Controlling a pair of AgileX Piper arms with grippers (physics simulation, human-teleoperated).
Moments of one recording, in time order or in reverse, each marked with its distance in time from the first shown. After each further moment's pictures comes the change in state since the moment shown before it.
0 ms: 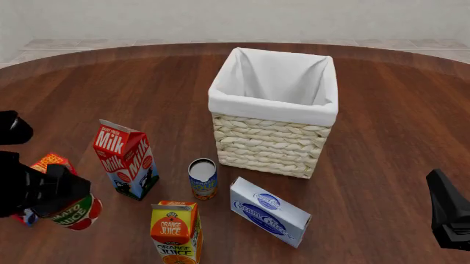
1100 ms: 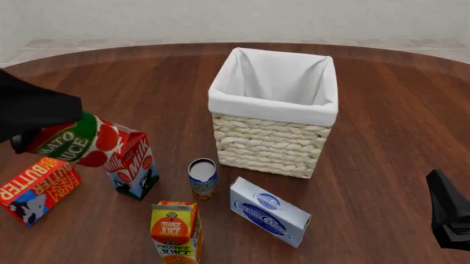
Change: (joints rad) left arm -0.306 -0.046 -0.344 0.012 -0.225; right arm 0.000 0.000 0.000 0.000 0.000
